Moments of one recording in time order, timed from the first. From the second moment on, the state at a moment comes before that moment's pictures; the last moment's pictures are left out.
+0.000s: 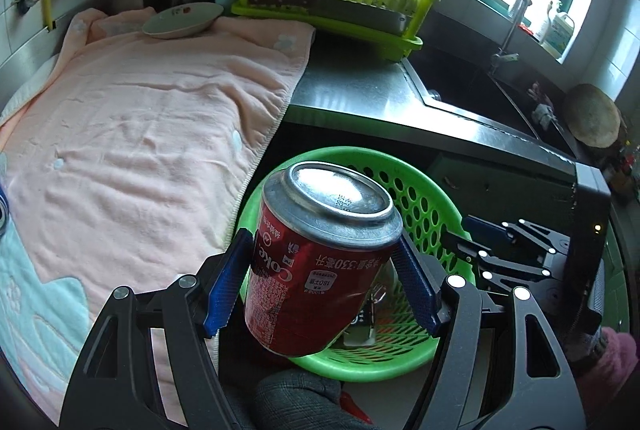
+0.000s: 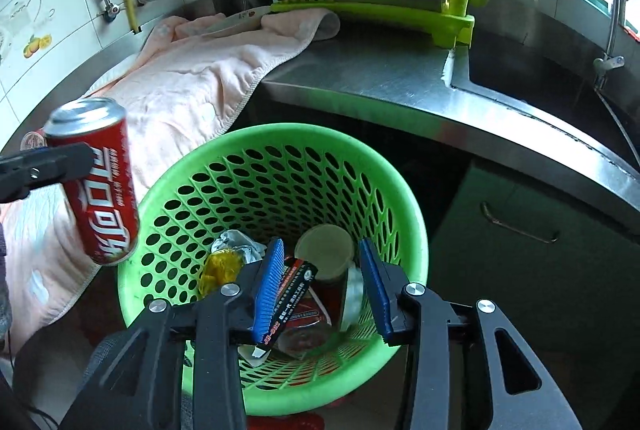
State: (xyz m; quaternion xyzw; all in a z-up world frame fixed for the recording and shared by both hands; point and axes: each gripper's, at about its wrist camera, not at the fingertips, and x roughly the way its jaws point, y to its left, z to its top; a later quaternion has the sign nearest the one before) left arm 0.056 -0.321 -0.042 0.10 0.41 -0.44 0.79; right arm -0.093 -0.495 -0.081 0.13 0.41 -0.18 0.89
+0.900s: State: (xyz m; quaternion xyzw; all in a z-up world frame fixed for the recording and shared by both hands) left arm 0.077 -0.244 -0.025 0.05 0.42 -0.39 0.82; right arm -0.064 -0.443 -0.043 0.10 0.38 -0.13 0.91
